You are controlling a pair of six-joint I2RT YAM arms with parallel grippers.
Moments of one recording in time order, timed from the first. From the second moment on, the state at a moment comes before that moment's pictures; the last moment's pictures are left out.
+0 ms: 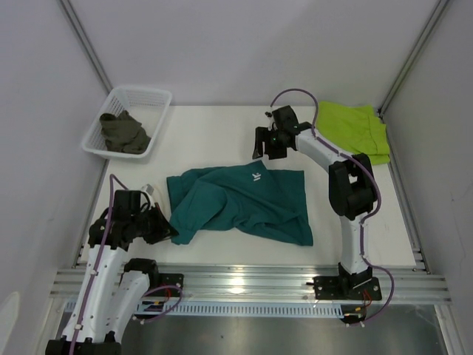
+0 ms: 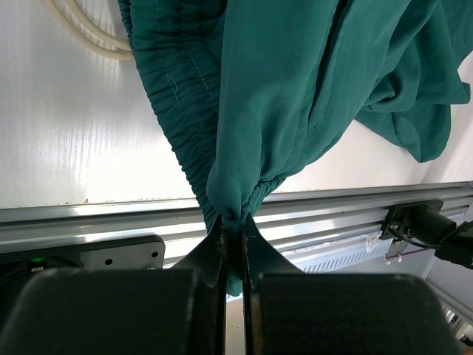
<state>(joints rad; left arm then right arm) -0.06 0.63 0.69 -1.11 0.35 -0.51 0.43 2.07 1.67 -0.53 -0.25 0.34</state>
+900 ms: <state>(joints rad) -0.06 0.67 0.70 -1.10 0.37 -0.51 0.41 2.28 1.79 -0.49 -0.35 0.21</state>
